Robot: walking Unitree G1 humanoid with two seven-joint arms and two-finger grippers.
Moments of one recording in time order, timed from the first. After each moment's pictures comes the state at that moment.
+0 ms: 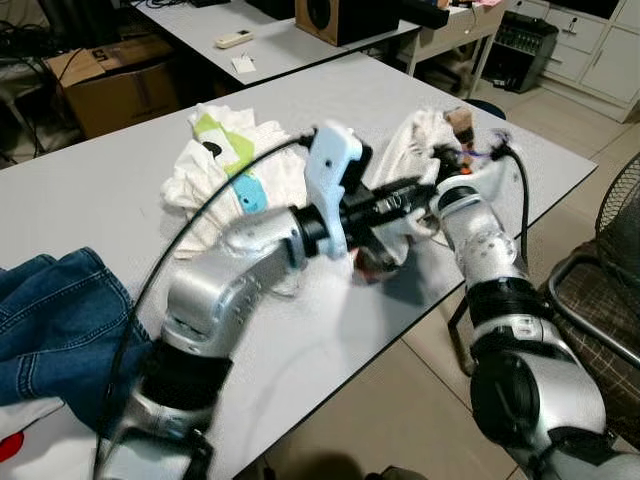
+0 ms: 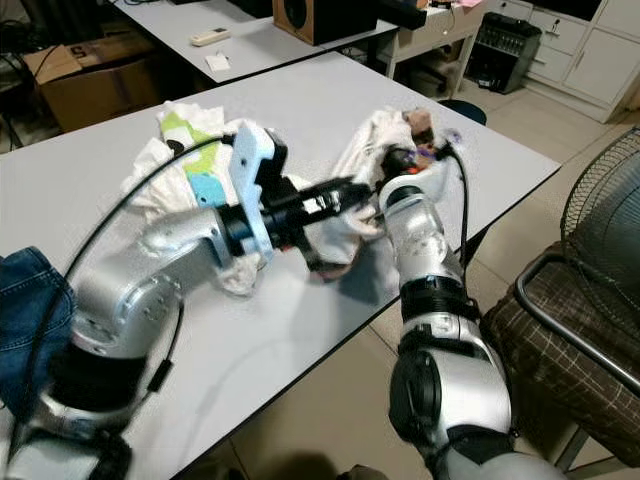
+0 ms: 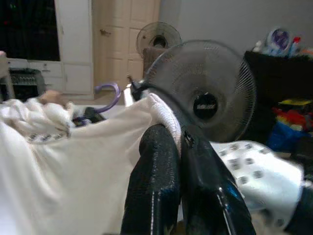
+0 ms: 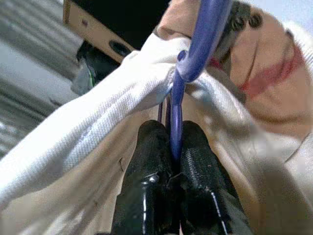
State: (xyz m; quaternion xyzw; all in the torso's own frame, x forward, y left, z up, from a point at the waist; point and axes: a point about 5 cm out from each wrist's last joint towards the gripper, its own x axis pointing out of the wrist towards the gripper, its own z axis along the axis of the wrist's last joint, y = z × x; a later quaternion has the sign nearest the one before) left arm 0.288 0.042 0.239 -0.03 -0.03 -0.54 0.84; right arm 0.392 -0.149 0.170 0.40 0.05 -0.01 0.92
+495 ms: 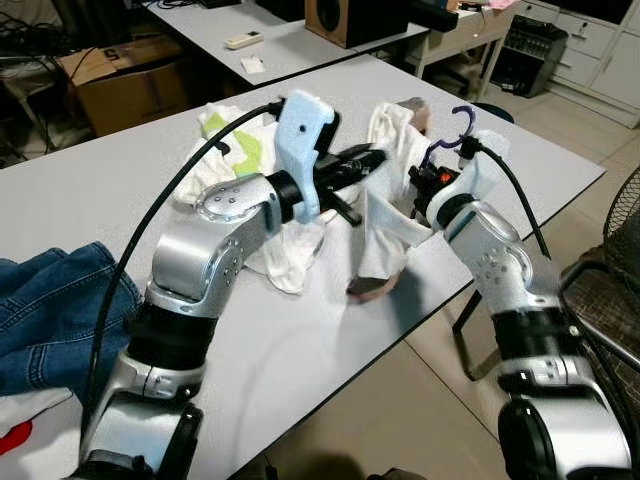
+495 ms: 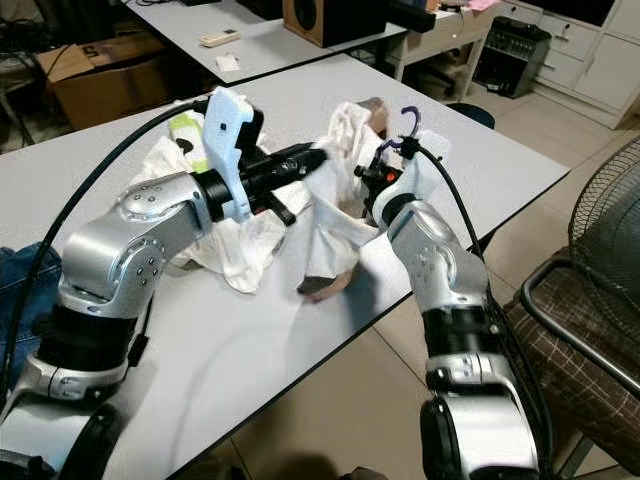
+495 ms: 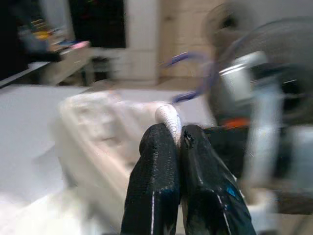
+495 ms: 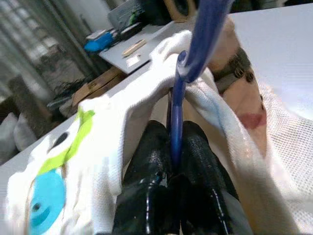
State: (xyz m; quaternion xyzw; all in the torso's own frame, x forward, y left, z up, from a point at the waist) left arm 0.330 0.073 0.239 0.02 -0.01 -0.41 0.91; right arm 0.361 -0.140 0.179 0.22 0.07 0.13 0.96
